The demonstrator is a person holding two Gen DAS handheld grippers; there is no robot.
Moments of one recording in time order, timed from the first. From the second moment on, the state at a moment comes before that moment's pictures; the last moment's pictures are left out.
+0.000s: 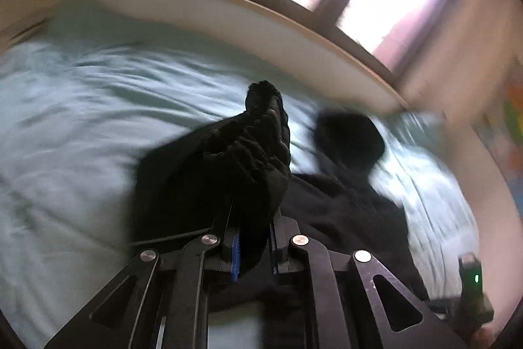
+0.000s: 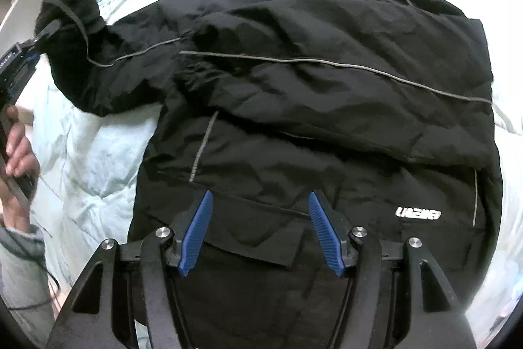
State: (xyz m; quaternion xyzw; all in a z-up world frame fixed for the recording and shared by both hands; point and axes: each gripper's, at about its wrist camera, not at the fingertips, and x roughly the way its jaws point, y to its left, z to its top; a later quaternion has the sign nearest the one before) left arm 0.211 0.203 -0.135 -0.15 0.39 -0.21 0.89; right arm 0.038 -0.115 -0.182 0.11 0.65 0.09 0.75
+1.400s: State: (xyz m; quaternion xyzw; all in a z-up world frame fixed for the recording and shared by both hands) left arm 0.216 0.151 -0.176 -0.19 0.48 -0.27 0.81; right arm 0.149 -0.185 -0.164 0.17 0.54 0.11 0.82
